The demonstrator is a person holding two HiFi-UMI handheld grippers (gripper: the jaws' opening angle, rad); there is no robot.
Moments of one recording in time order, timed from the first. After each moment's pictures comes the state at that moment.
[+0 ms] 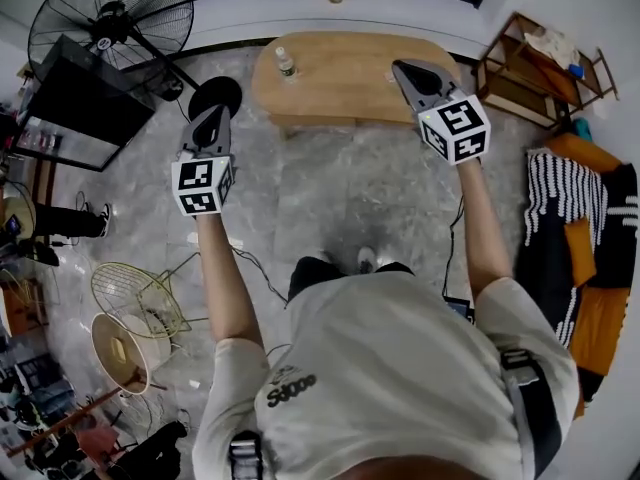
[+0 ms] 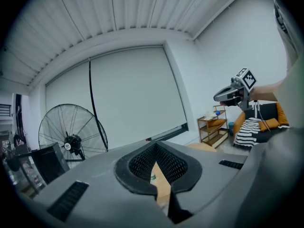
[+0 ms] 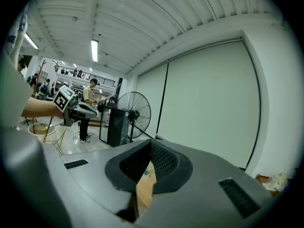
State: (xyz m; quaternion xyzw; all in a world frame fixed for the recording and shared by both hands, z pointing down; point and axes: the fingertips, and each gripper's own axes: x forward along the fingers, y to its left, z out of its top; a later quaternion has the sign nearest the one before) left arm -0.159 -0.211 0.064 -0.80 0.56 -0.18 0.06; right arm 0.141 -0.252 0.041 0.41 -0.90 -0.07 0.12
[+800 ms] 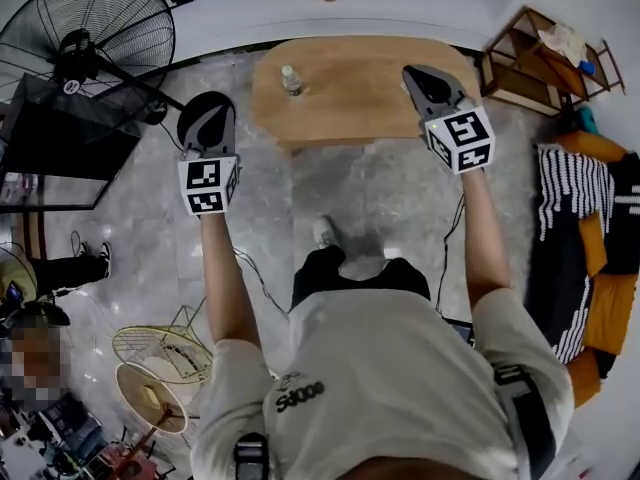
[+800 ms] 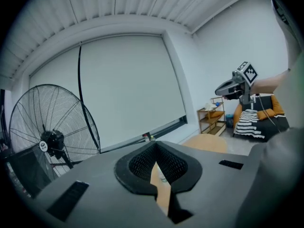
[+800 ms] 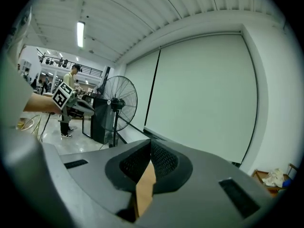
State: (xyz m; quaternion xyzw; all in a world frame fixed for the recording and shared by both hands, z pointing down) left arm -0.253 -0.420 0.153 -0.83 0.51 -0.21 0.06; right arm 0.061 -0.417 0.122 0.48 -0.86 -0.06 0.15
